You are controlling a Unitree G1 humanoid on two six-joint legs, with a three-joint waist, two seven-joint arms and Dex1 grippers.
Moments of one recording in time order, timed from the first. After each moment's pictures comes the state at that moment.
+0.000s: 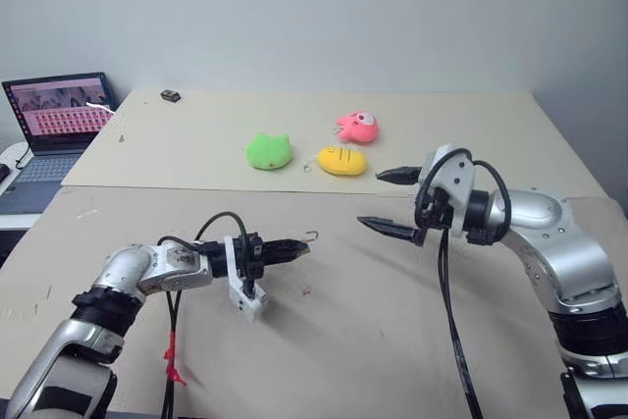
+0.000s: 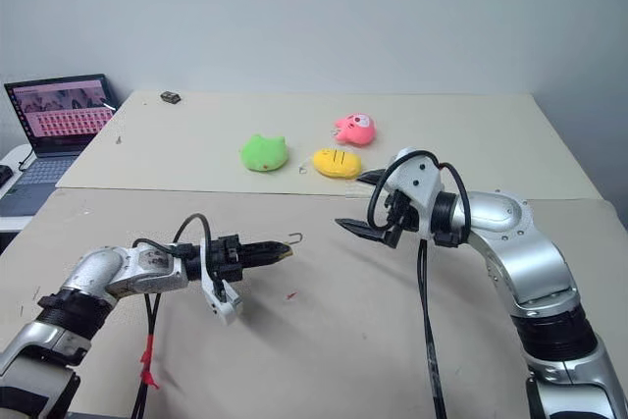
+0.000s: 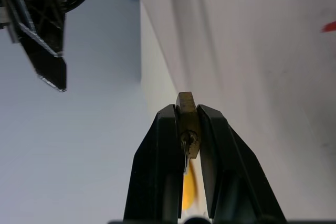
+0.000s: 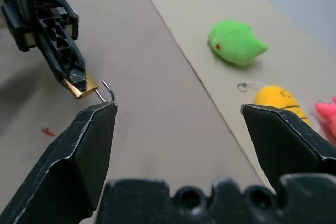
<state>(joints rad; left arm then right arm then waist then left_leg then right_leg) -0.54 0.73 -0.41 0.40 1.12 -1.16 0.18 -0.40 -0.76 0.06 -0.43 0.40 0.58 0.89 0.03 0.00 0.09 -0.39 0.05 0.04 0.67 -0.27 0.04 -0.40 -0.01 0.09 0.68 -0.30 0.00</state>
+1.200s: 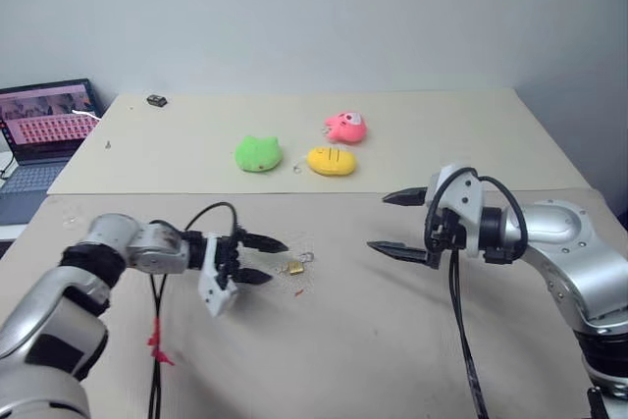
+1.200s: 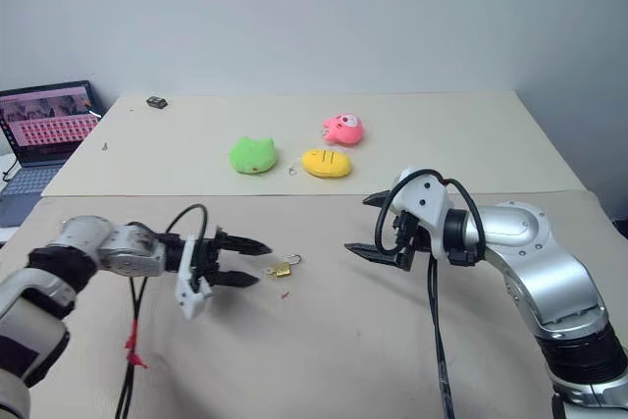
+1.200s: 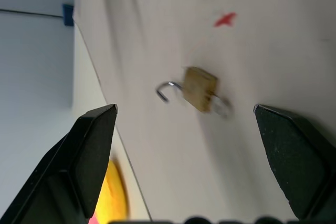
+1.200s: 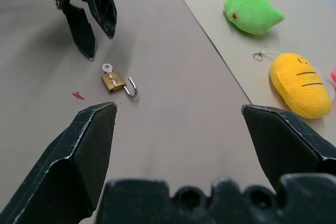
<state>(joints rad) -0.77 0.92 -0.68 0.79 0.93 -1.43 0.09 -0.36 -0.83 0.04 -0.49 0.42 0.63 0.96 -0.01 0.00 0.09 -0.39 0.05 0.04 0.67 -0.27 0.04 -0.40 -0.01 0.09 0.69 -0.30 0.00</state>
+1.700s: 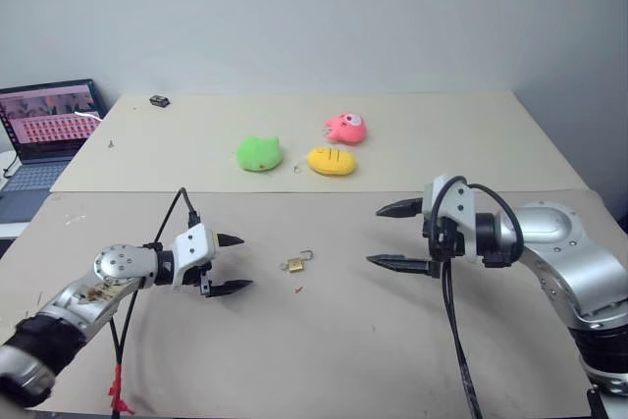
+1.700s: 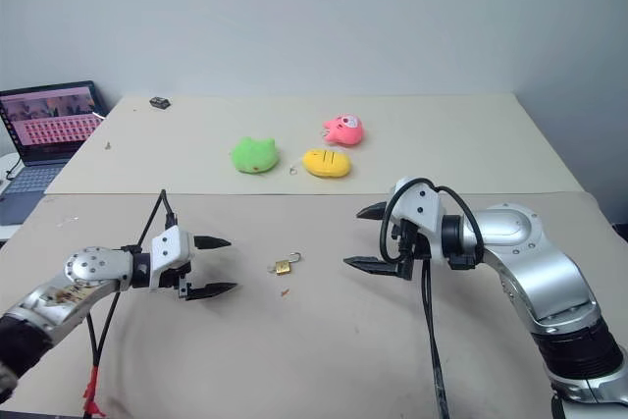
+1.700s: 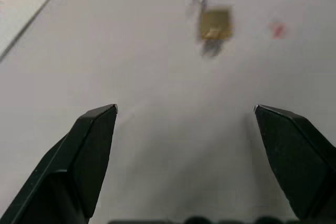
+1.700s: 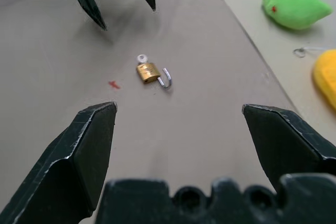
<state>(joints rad) -0.25 1.13 -0.44 -0.02 -0.72 0.02 -0.92 -0.34 -0.86 0.07 -0.45 0.46 0.60 1.07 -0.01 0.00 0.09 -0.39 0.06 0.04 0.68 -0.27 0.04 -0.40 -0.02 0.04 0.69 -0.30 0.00</state>
